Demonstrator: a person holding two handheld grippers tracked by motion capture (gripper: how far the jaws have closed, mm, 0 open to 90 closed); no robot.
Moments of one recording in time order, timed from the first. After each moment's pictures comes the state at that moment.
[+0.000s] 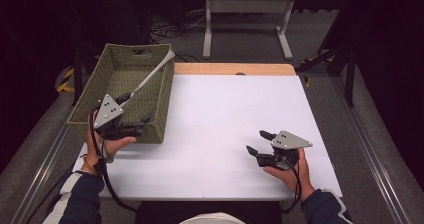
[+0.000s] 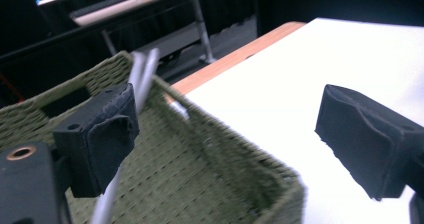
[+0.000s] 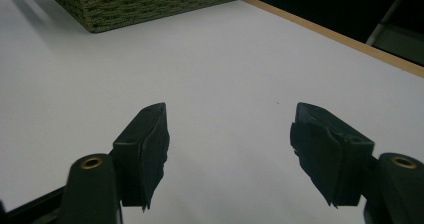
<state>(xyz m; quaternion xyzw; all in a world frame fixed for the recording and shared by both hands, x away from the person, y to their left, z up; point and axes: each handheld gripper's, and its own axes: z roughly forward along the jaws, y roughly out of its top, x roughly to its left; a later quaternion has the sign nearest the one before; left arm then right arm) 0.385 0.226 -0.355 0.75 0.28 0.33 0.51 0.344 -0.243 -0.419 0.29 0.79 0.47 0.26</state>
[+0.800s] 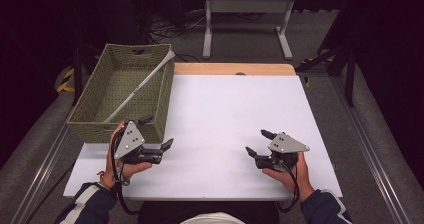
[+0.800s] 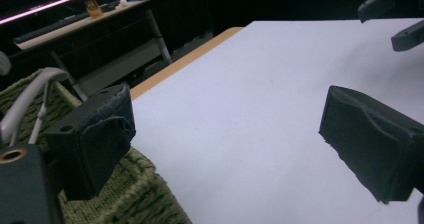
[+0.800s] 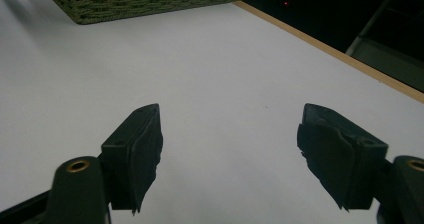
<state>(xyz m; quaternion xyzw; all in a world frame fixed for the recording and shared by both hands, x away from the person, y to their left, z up) 0.346 0.183 -0.392 0.77 0.20 0.30 0.53 0.338 -0.238 -0.420 0.28 0.79 0.45 0.30</state>
